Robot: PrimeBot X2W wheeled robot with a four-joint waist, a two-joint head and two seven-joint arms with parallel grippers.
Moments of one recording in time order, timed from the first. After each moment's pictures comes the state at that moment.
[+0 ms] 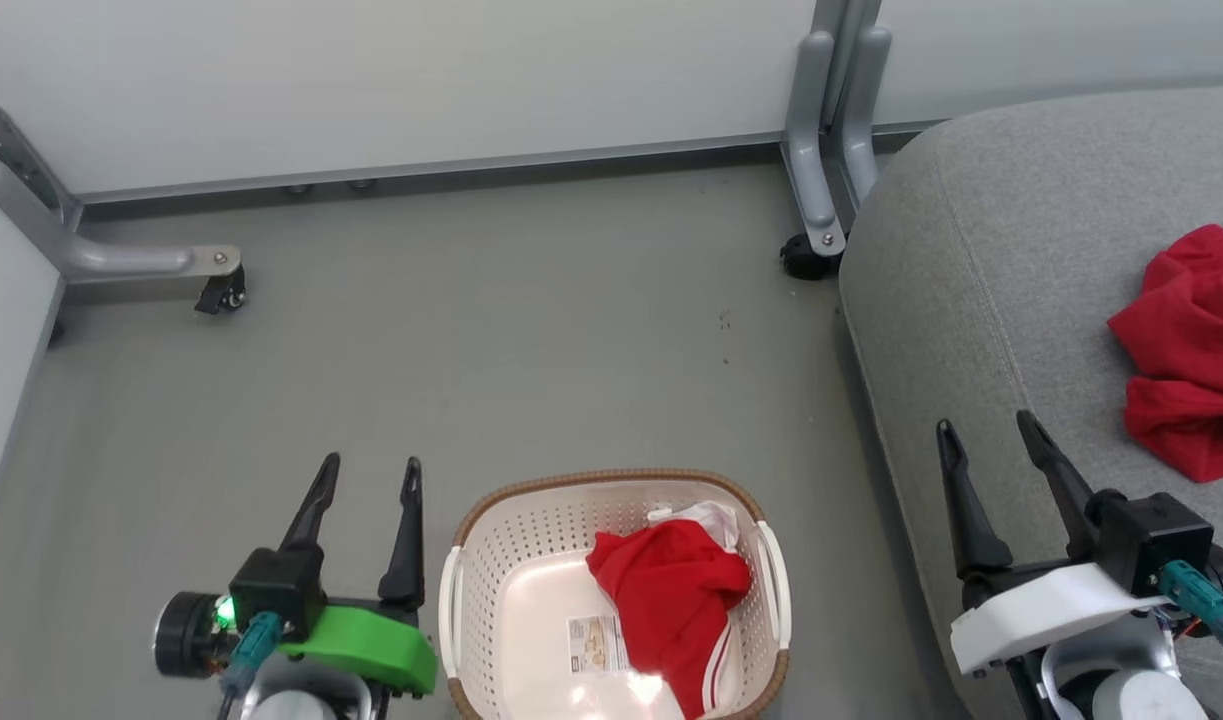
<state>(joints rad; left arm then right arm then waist) -0.07 0.07 -0.15 0.26 -0.15 -0.06 -0.26 0.07 -0.05 0.00 -0.11 0.11 0.13 -0.04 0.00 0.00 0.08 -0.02</state>
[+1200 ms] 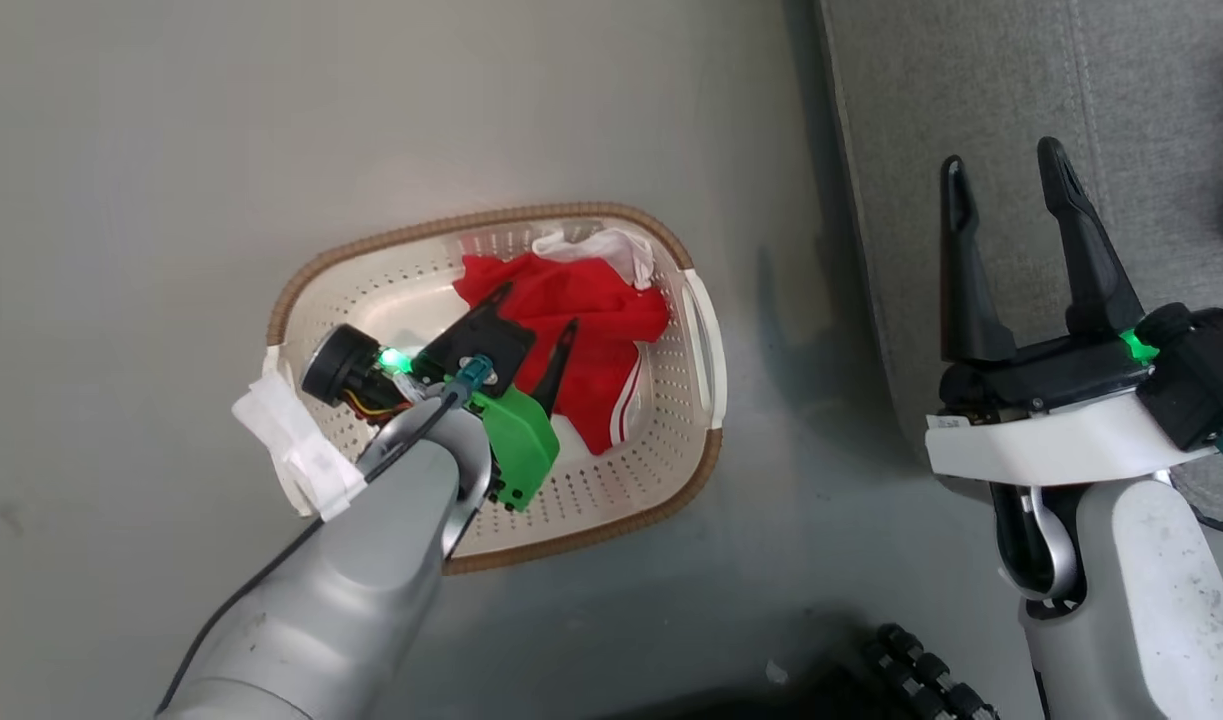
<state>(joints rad) -0.76 0.05 -0.72 0.93 -0.25 -0.05 -0.23 -0.28 -0.05 0.06 -0.15 0.16 0.13 -0.20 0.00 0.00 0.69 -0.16</state>
